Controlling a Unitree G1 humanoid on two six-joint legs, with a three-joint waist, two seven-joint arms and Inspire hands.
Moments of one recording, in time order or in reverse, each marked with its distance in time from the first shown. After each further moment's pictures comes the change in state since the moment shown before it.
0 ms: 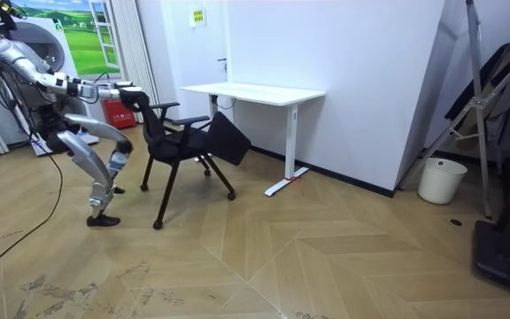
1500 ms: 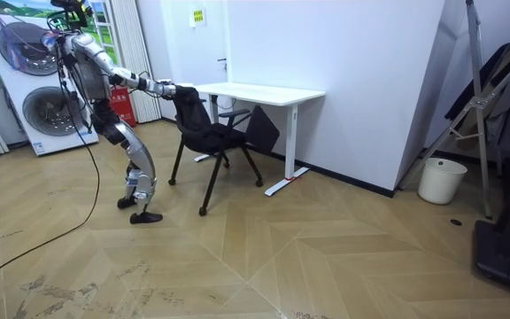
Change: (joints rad) left arm -0.012 0.002 0.001 -0.035 0.046 0.040 0.046; right arm -0.010 0.031 -0.006 0.004 -0.002 0.035 -0.074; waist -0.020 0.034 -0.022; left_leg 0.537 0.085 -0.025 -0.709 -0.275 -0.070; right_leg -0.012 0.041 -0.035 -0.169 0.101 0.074
